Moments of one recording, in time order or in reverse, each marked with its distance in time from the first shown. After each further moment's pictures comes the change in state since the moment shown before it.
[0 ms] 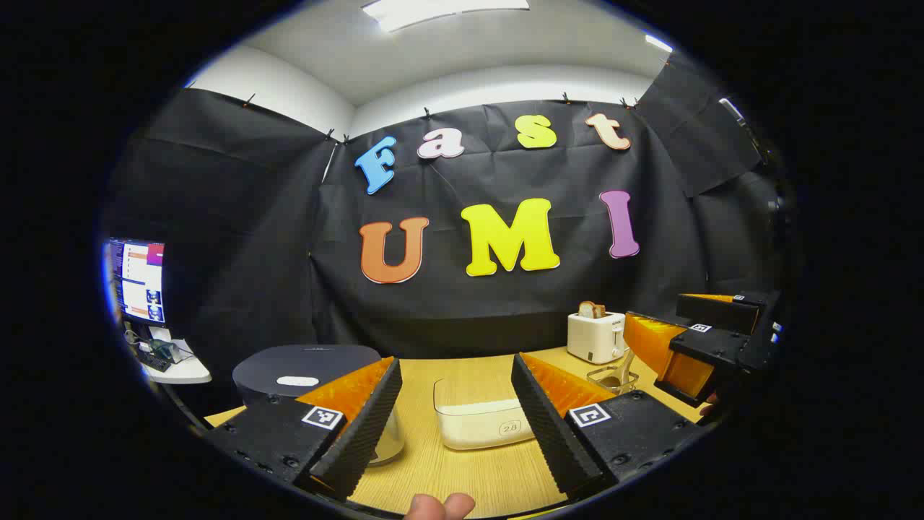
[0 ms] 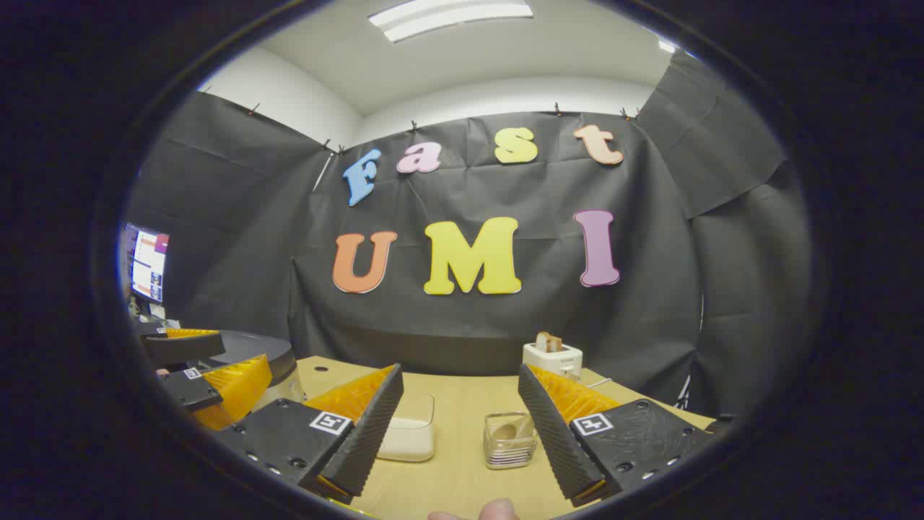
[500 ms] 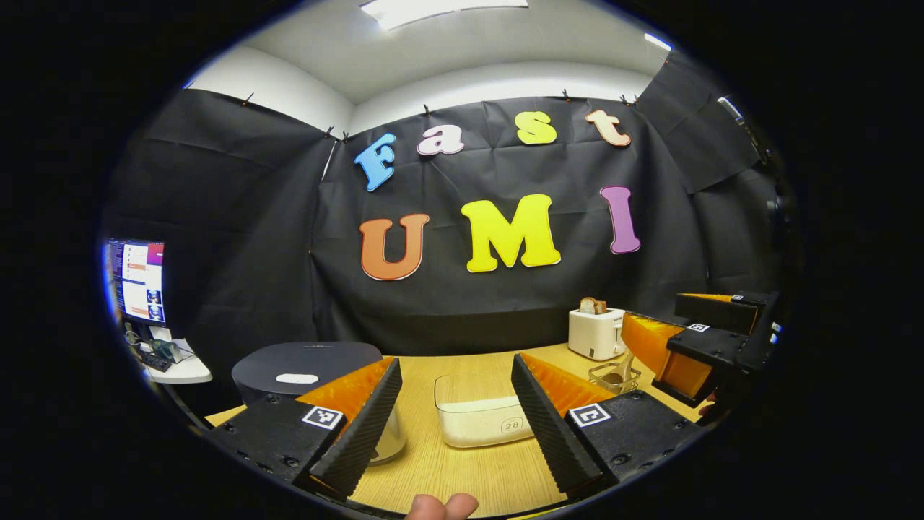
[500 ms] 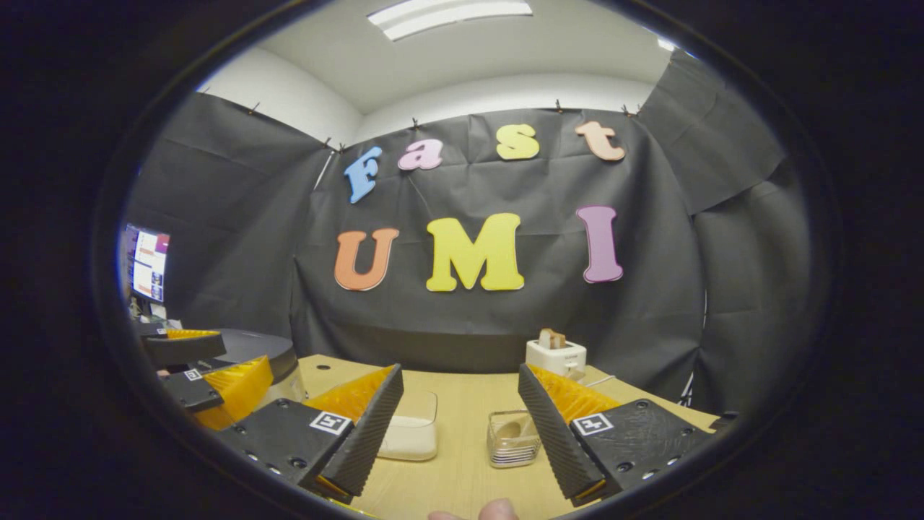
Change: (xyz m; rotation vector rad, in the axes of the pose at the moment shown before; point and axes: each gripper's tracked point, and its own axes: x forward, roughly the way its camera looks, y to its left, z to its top) left arm -0.001 -0.005 -0.005 0.001 0.012 -0.006; right arm 0.003 -0.001 -0.004 0.008 0.008 0.002
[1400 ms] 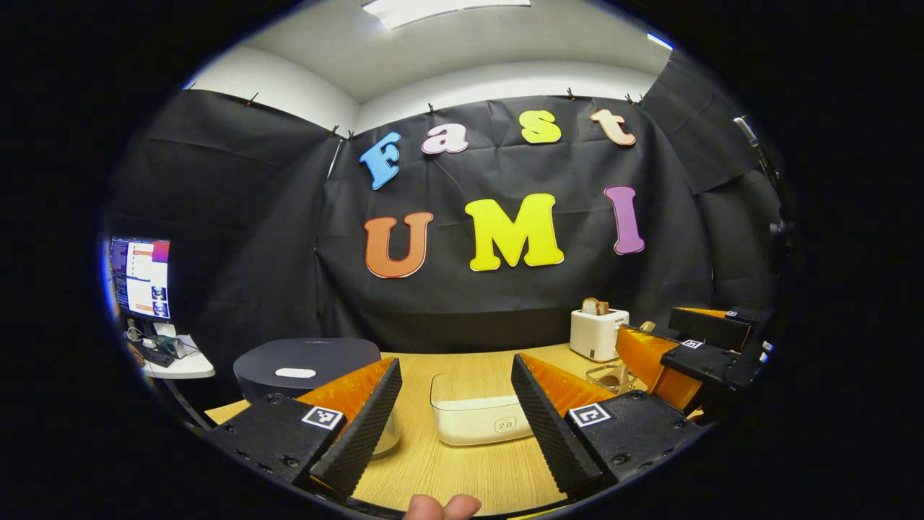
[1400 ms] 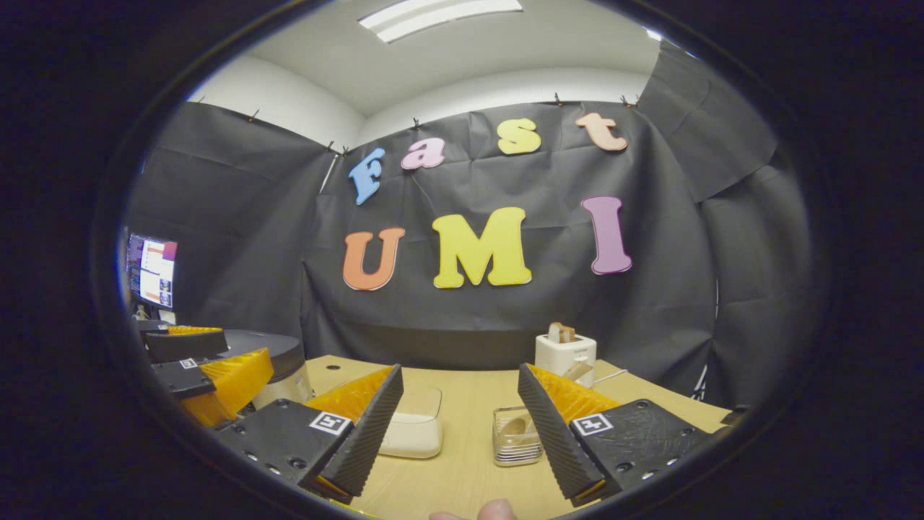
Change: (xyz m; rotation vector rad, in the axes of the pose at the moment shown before) left arm -0.004 -0.004 0.005 -0.002 0.003 0.066; right arm 0.007 -0.006 -0.016 0.035 0.020 0.074
